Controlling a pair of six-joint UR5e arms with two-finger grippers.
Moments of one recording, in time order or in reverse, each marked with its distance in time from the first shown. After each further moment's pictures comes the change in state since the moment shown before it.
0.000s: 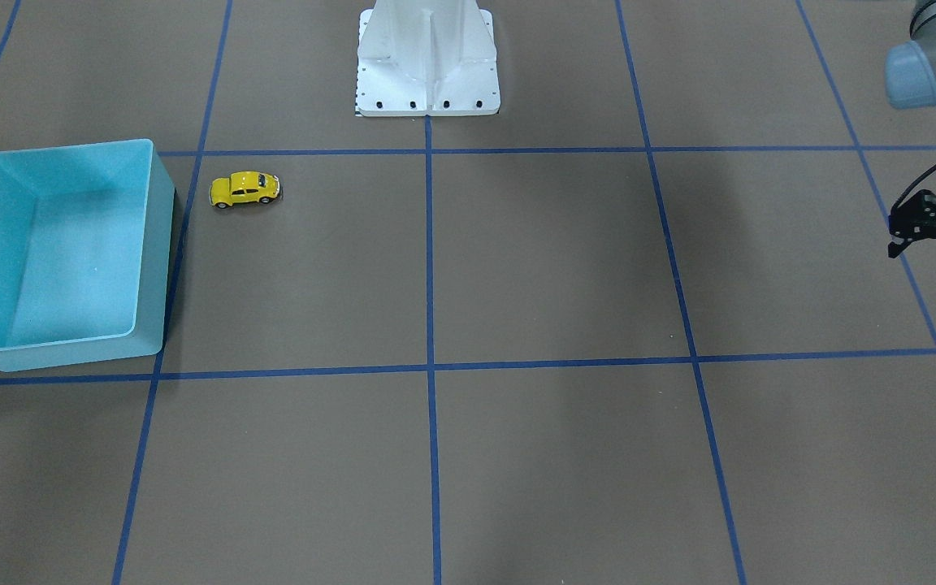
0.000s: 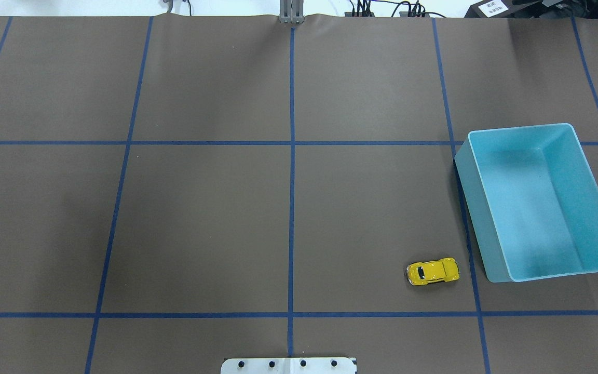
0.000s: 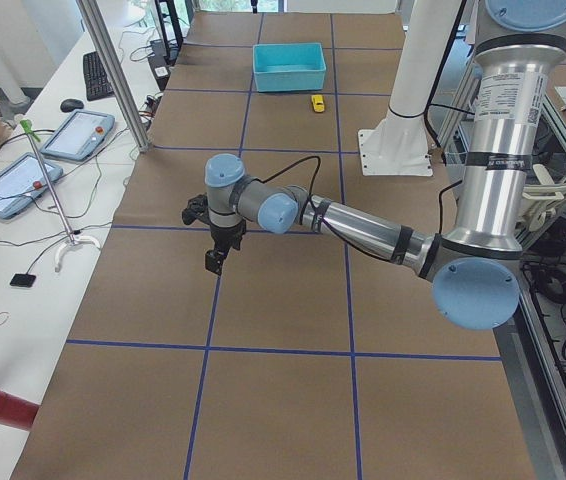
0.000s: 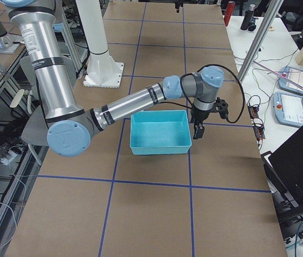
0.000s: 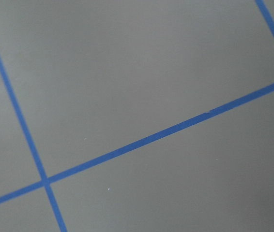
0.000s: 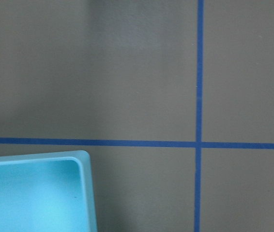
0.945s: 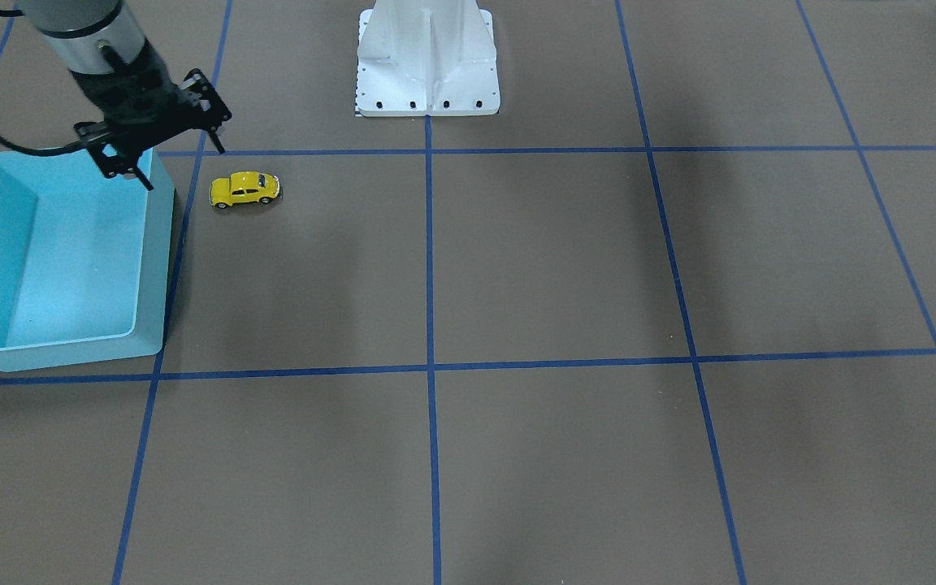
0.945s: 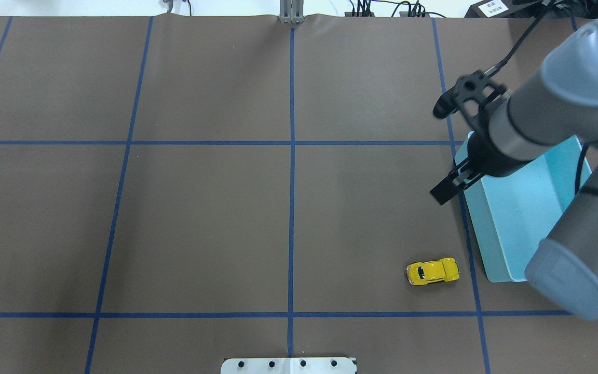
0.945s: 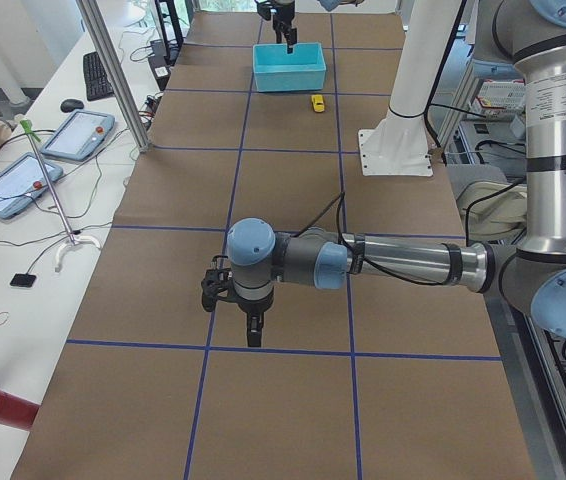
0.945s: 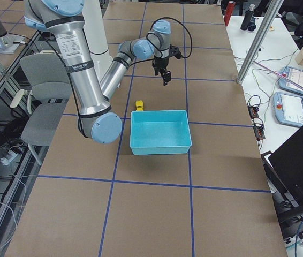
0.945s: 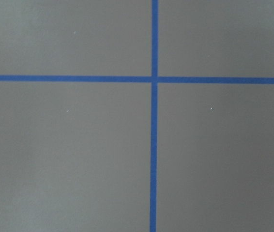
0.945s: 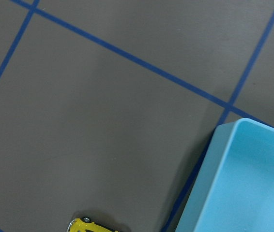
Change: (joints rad) left arm -0.233 0.214 -0.016 0.090 -0.069 -0.008; right arm -0.645 0.039 0.421 0.046 -0.285 0.189
